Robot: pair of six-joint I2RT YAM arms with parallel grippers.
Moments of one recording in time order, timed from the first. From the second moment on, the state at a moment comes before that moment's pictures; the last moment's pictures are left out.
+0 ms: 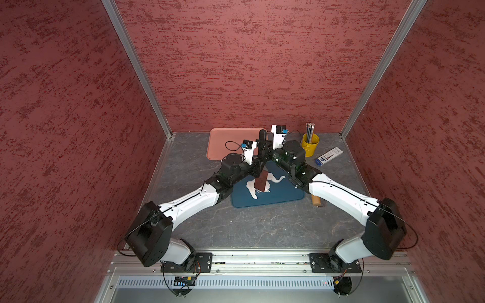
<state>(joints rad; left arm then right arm) -0.67 1.43 0.93 0.34 0.17 -0.31 0.67 1.50 1.18 0.20 -0.02 0.49</state>
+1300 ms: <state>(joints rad) -0.60 1.45 1.04 -0.03 0.54 0.11 0.49 1.73 1.88 -1.09 -0.52 0.51</state>
